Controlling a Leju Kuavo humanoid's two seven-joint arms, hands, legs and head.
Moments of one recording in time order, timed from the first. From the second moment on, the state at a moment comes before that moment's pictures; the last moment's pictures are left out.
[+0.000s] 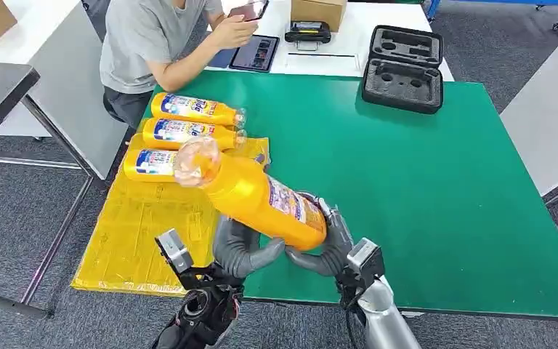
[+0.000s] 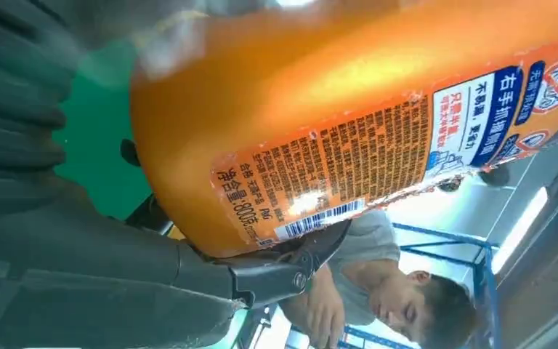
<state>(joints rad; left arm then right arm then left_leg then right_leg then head) -0.15 -0.28 -0.54 -1.32 0.05 -0.15 -0.70 -0.19 0.09 0.34 -1.19 0.08 0.31 -0.70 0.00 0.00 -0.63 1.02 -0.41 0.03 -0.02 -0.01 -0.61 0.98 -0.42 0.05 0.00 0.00</state>
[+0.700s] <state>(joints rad) -0.17 -0.26 -0.62 -1.33 0.05 0.00 -0.70 -0.18 0.08 0.39 -1.17 0.03 0.28 -0.70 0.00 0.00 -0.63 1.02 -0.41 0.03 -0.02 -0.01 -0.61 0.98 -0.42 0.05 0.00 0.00</state>
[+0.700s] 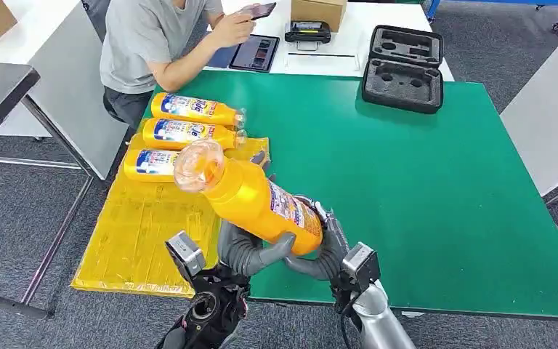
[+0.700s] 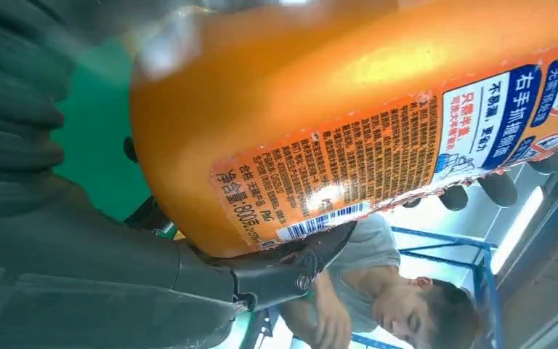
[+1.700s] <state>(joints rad) -0.16 -0.26 -0.61 -1.33 0.04 -0.02 -0.70 -0.17 0.06 0.35 -1.18 0.01 0.31 -0.70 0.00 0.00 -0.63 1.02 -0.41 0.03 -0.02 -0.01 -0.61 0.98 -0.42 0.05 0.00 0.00</state>
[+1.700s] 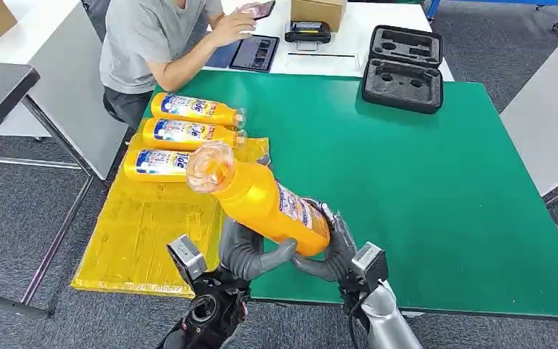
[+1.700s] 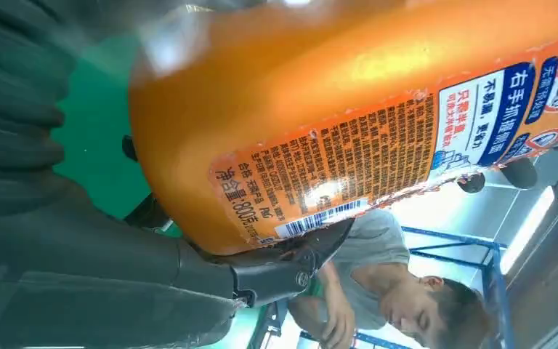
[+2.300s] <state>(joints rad) -0.16 -0.26 -0.61 -1.33 0.05 -0.03 -0.70 -0.17 0.08 0.35 -1.17 0.02 0.32 -0.70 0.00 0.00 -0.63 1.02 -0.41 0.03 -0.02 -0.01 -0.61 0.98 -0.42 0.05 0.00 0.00</state>
